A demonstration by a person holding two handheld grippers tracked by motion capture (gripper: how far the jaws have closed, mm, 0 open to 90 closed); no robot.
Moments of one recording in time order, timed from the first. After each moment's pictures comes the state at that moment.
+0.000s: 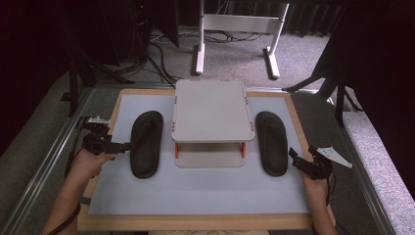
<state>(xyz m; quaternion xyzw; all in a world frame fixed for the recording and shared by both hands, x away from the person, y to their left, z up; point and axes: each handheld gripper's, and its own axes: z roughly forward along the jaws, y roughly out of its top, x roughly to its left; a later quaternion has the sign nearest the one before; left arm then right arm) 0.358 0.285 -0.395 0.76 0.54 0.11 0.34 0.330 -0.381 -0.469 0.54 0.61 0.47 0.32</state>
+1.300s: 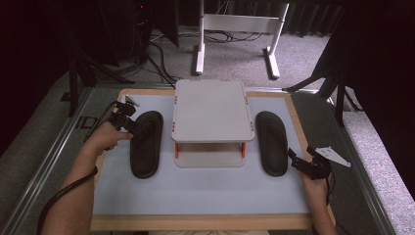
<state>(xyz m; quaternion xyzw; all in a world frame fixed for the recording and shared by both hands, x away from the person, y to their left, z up) 0.451 0.241 -0.395 0.83 0.53 0.04 0.18 0.331 -0.379 -0.470 0.53 0.63 0.47 0.32</state>
